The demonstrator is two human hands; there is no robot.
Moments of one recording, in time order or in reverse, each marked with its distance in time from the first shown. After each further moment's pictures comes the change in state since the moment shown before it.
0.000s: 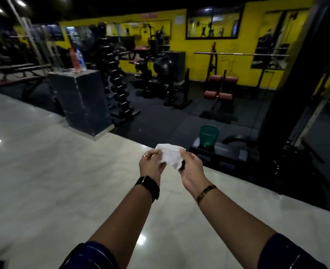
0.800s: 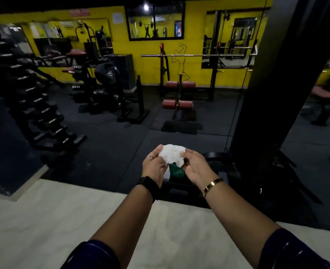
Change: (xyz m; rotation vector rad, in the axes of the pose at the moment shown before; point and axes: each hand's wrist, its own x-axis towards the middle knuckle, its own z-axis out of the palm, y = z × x) left_hand 0.515 -0.088 0.321 0.110 -0.289 -0.250; right_hand 0.562 -0.191 0.014 0.029 0.151 -0.053
